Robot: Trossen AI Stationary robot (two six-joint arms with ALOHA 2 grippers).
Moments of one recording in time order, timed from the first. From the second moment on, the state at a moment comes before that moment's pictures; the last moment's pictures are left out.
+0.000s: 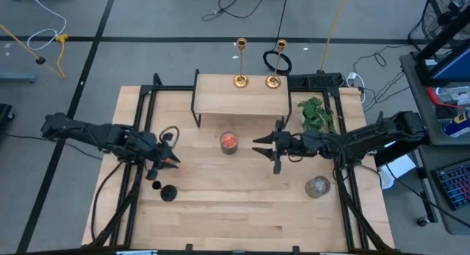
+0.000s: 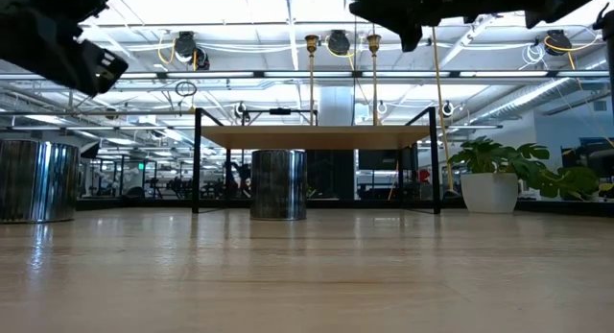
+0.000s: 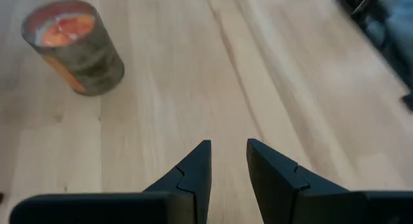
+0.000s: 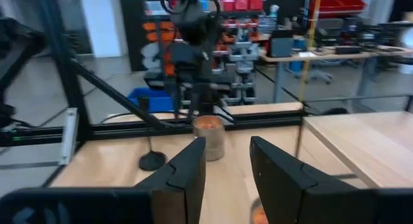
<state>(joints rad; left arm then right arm) -0.21 0.60 0.50 -0.60 0.07 0.00 0.14 1.23 0.60 0.63 0.20 0.07</state>
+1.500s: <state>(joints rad) -0.87 1.00 1.07 -1.17 -0.31 -0.76 0.14 1.23 0.60 0.70 0.20 0.07</state>
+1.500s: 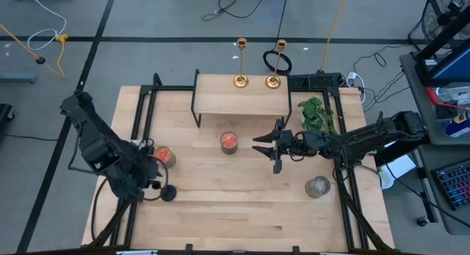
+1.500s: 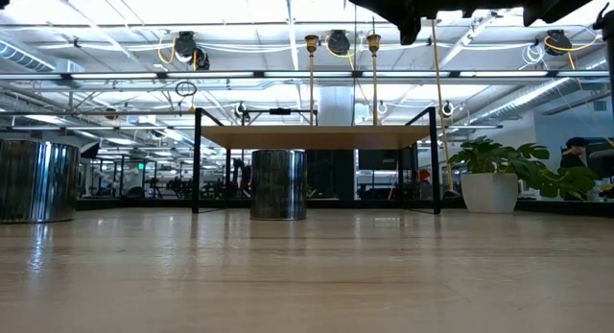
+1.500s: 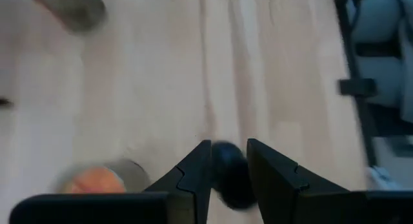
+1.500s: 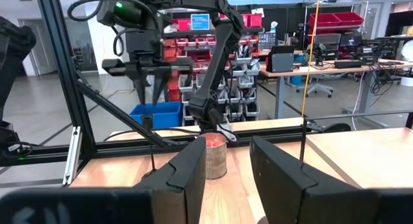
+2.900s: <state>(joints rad) -1.18 1.21 0.63 -0.84 -0.64 -1.52 0.14 1.23 0.60 0.69 0.20 0.01</state>
